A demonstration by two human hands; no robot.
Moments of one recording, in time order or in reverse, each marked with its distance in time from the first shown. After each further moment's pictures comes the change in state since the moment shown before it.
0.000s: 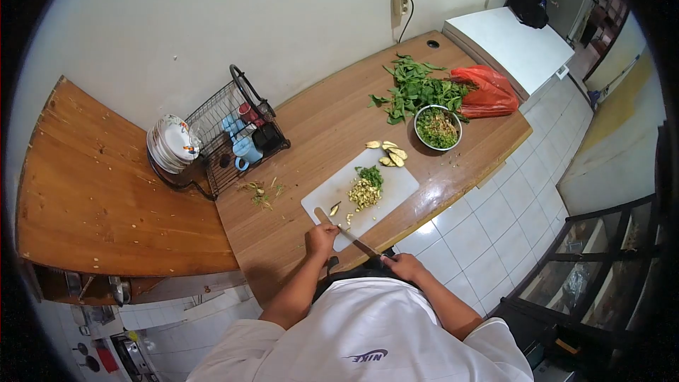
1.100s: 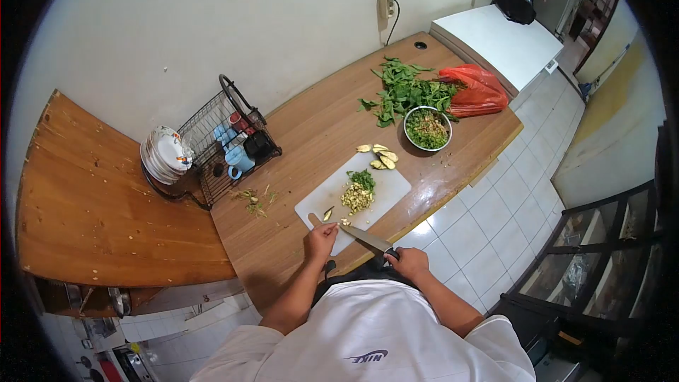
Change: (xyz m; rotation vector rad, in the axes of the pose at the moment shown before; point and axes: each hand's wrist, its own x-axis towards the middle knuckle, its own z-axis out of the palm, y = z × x) left_hand -0.001 0.021 0.003 -0.146 0.086 0.098; right_hand -0.016 -0.001 -0.018 -0.345 0.285 -0.040
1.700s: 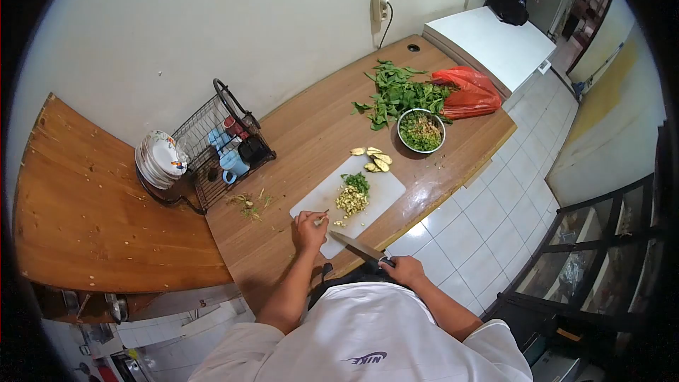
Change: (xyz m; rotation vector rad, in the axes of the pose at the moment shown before) left_hand 0.027 0.038 -0.020 0.198 0.065 0.156; right_hand -0.010 0.003 0.012 0.124 -0.038 0.011
